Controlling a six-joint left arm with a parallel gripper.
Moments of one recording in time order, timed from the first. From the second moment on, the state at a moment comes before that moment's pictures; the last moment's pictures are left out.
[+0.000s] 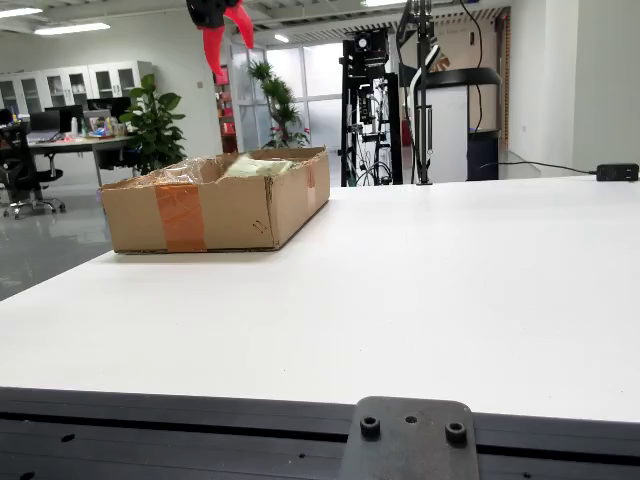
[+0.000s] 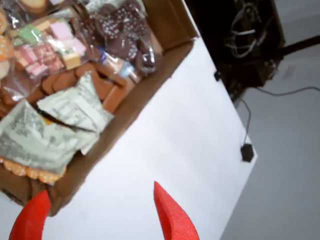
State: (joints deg) arm -26.0 42.4 49.2 9.1 45.7 9.9
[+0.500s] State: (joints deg) arm -31.7 40.4 51.1 9.2 52.7 10.4
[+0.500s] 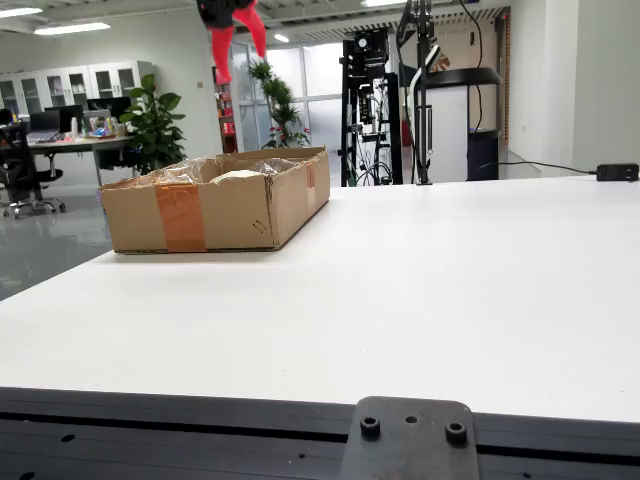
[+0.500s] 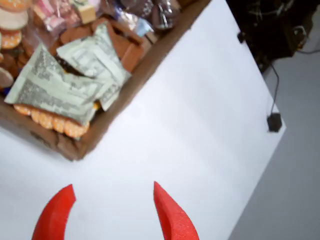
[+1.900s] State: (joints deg) arm -68.3 8.2 84.5 3.2 54.9 -5.8
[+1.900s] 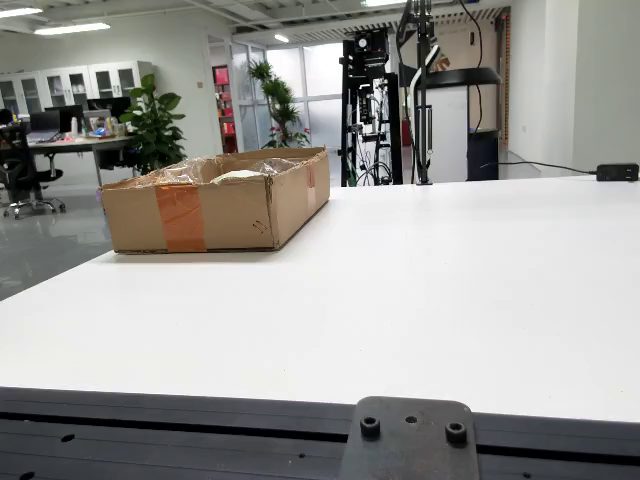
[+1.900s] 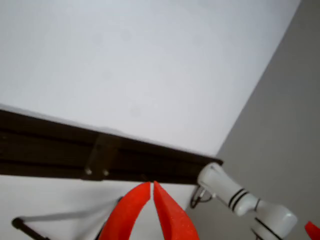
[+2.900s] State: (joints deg) arm -64.1 8.3 84.4 3.1 56.1 -6.8
